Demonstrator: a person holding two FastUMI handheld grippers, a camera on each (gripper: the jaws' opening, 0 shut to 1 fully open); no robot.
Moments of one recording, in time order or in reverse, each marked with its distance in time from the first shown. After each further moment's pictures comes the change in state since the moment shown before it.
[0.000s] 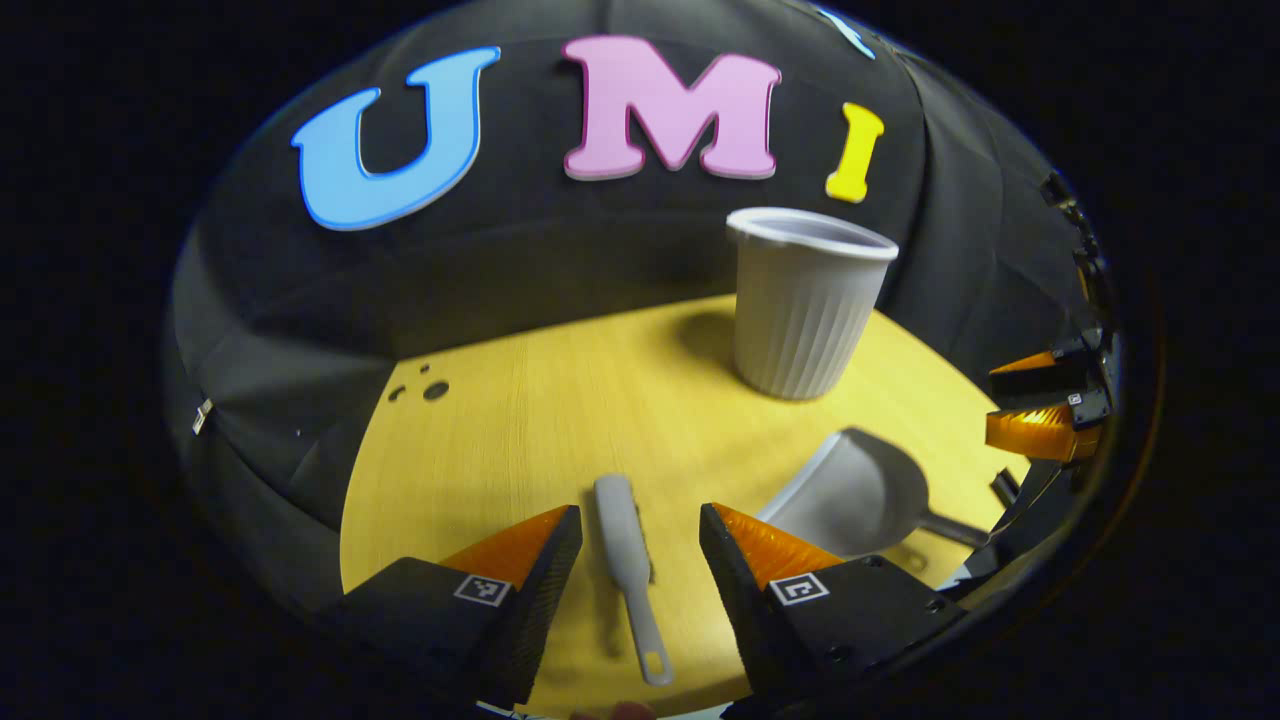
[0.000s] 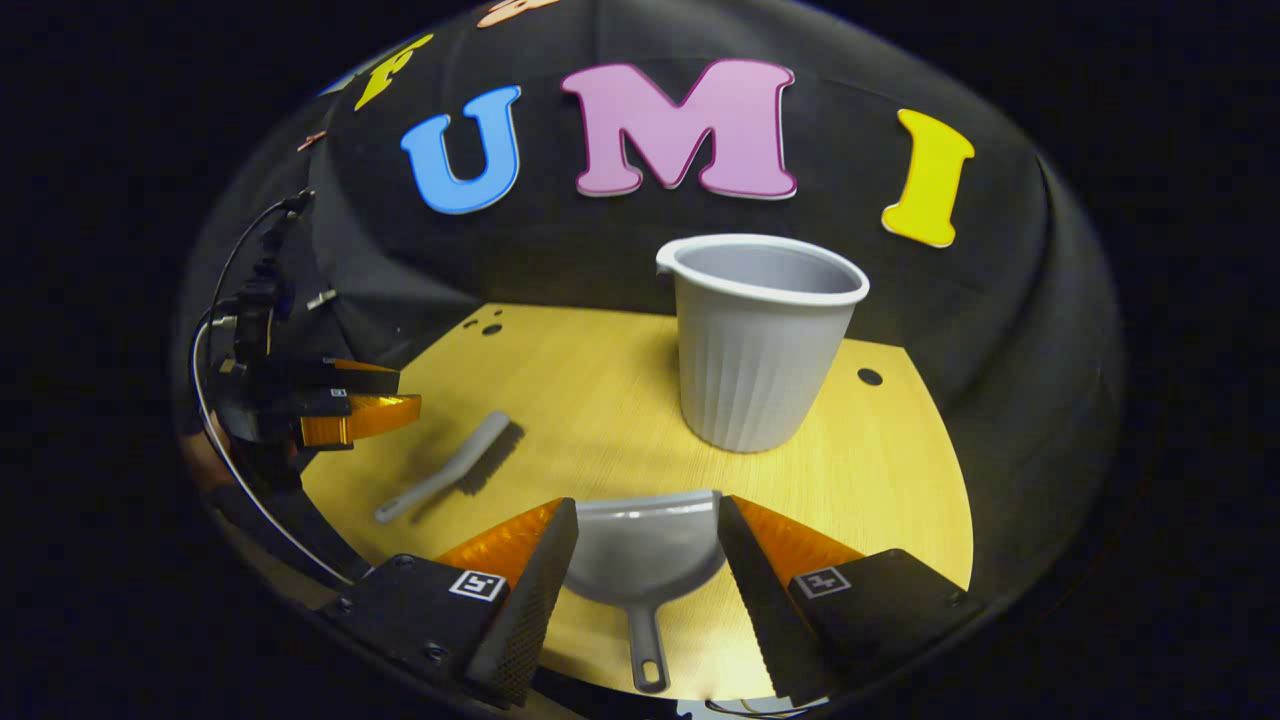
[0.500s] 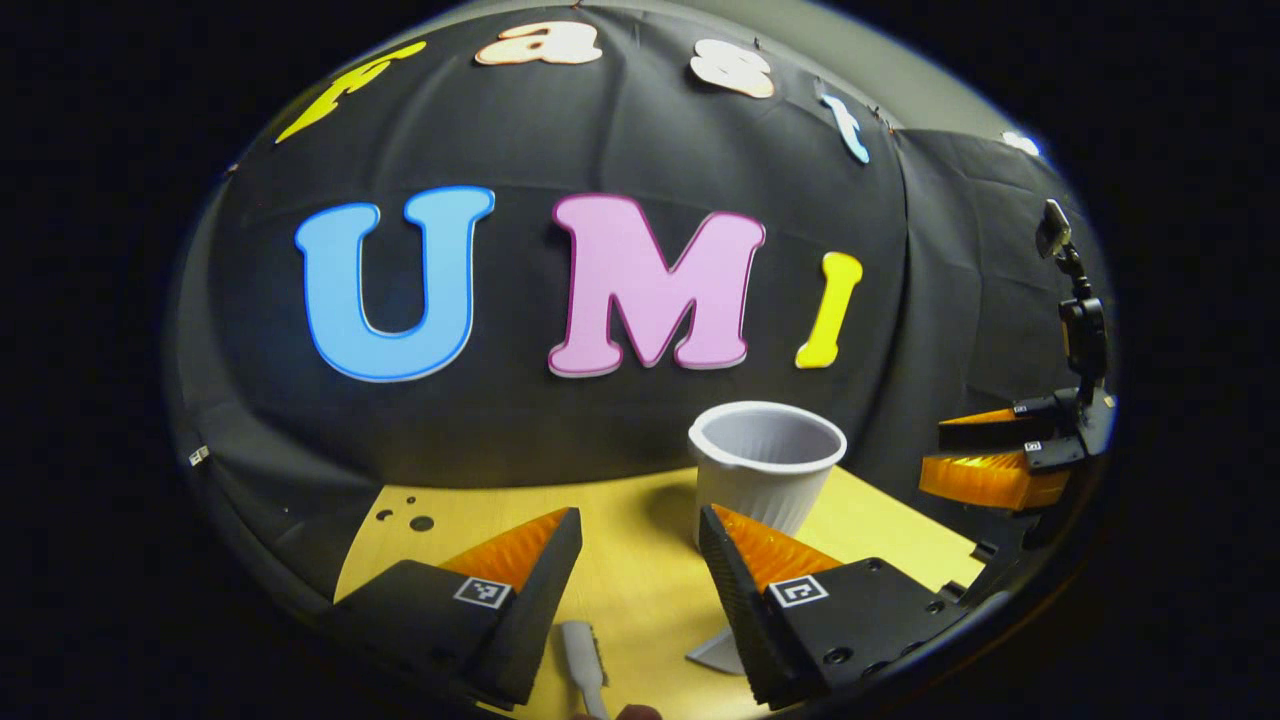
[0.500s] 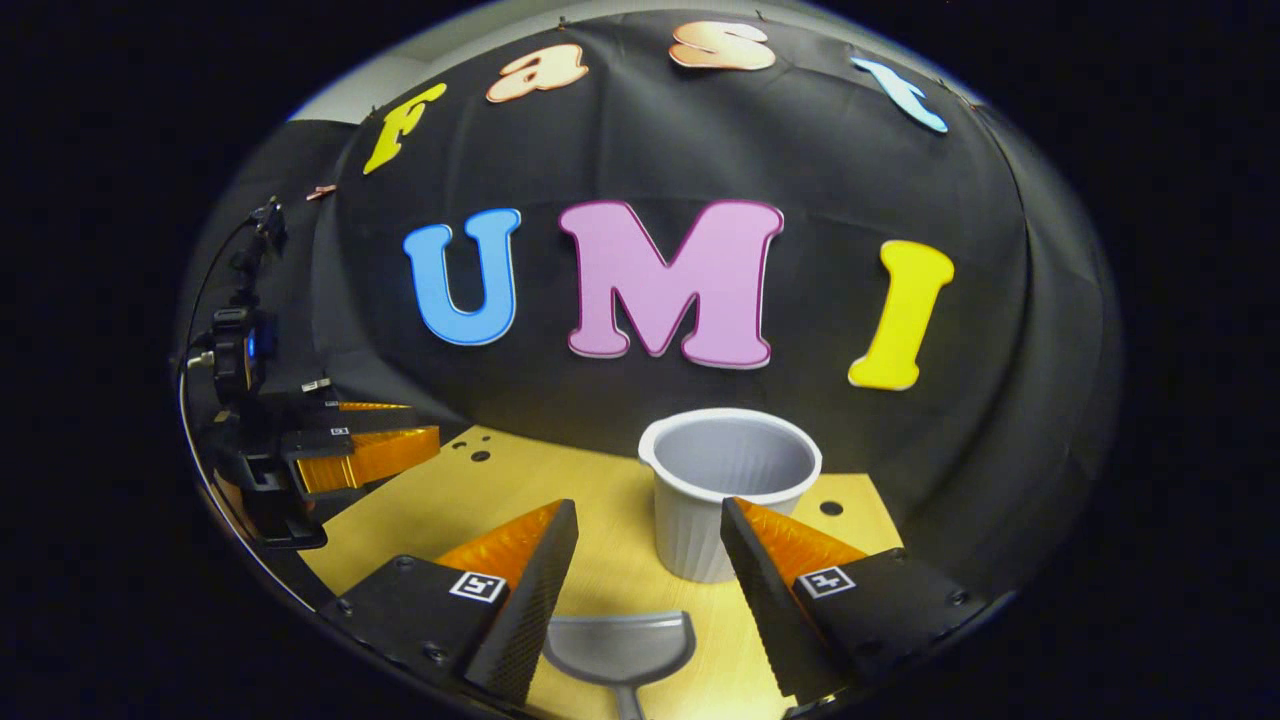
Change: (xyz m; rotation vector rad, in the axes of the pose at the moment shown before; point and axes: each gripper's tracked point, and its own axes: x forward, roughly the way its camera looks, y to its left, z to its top) left arm -0.045 -0.030 0.151 -0.044 -0.393 -0.056; right arm -0.043 -0.002 0.149 -0.078 -0.354 -0.056
